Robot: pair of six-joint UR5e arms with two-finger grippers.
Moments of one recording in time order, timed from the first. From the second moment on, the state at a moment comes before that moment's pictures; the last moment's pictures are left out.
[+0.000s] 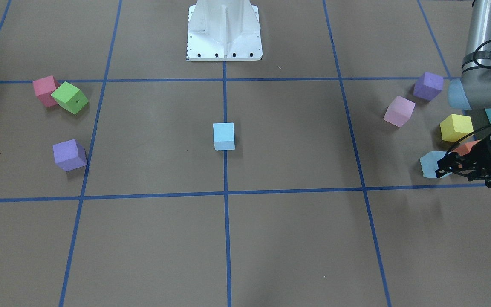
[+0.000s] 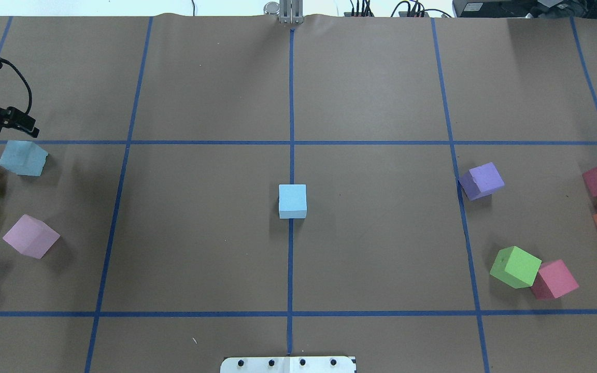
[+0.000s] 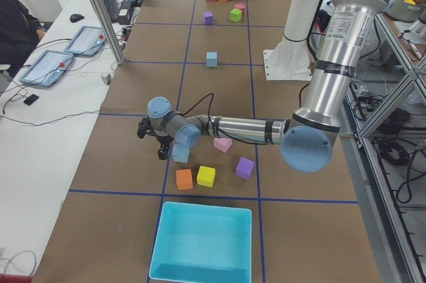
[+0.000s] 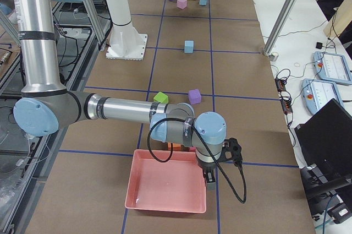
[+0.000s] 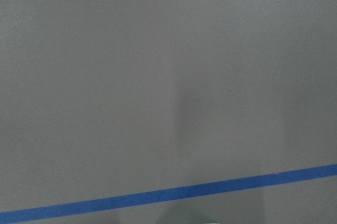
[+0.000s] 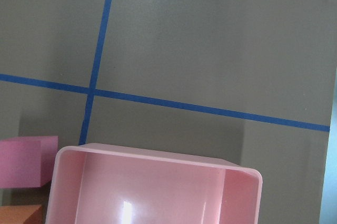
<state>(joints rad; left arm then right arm) -1.15 -1.81 -1.33 -2.08 -2.27 -0.50 1.76 -1.50 1.49 -1.60 2.26 -0.30</state>
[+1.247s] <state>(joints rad) -1.07 -1.75 -1.33 -2.14 -2.27 -0.53 1.76 -1.50 1.50 -1.60 2.26 -0.27</state>
